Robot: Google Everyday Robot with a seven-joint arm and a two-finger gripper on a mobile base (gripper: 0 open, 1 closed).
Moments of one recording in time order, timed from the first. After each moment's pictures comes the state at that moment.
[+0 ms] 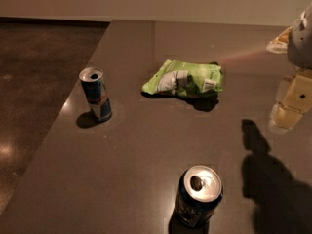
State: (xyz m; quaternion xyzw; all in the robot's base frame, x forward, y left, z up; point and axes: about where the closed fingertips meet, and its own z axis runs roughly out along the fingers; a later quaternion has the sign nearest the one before) arm 0.438 -0.217 0.976 -0.60 0.78 -0.03 0.16
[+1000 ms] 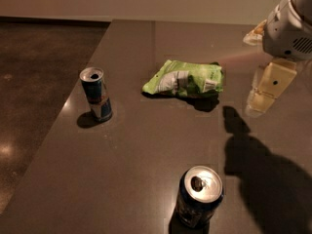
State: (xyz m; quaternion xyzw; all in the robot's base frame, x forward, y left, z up) arm 0.478 -0.189 0.971 -0.63 0.76 0.00 0.19
